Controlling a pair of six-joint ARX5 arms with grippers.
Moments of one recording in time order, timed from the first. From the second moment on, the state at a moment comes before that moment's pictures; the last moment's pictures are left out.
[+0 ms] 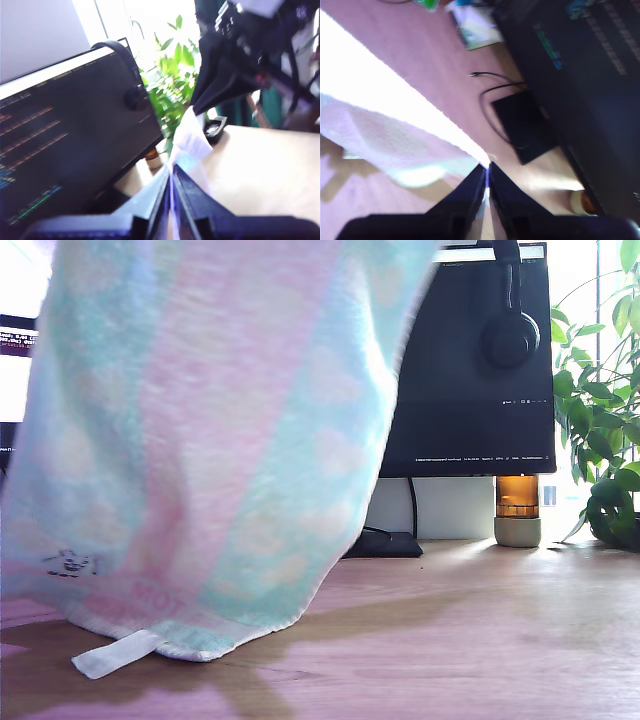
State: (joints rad) left arm -0.75 0.83 1.07 -0.33 0.17 0.25; right arm 0.84 1.39 1.82 -1.12 0.25 -0.46
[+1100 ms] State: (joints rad) left arm -0.32 1.32 1.34 0.03 0.51 0.37; right arm 0.70 1.68 1.97 -0.53 0.32 -0.69
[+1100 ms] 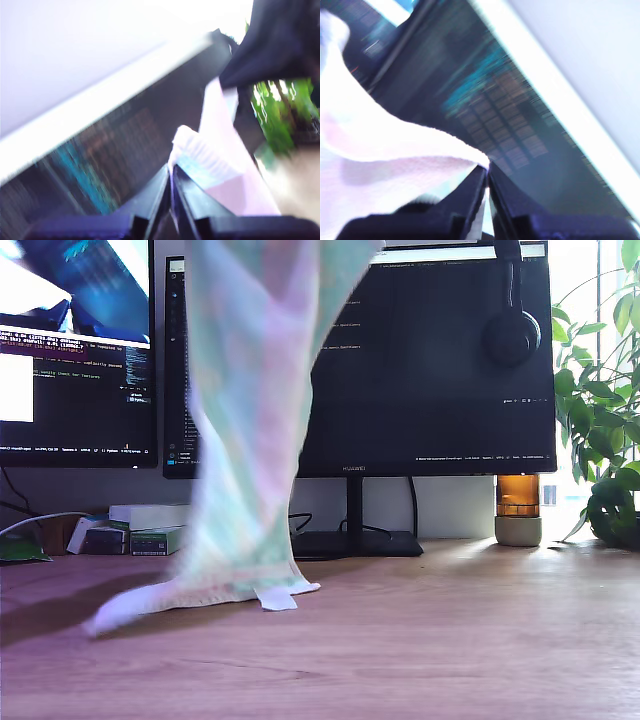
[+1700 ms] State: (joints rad) left arm -0.27 1.36 1.45 -0.12 0.61 0.38; right arm 0.68 1.68 2.07 -0.61 0.32 -0.76
